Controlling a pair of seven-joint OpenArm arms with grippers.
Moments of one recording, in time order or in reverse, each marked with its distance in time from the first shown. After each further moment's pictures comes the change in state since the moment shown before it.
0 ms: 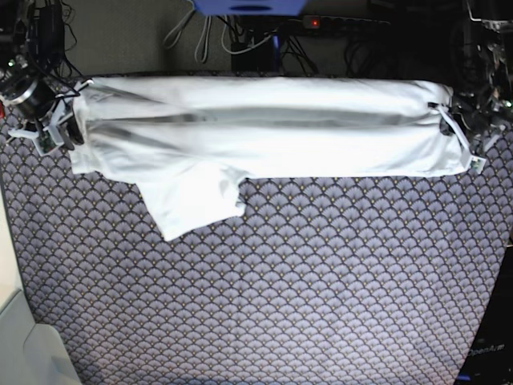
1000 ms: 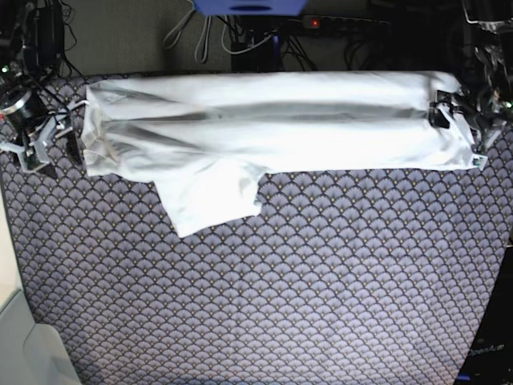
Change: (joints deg) left arm -1.3 2.1 -2.4 -0.2 1.1 0.1 5.0; right arm 3.2 -3.1 4.3 3.9 4.4 -0.2 -0.2
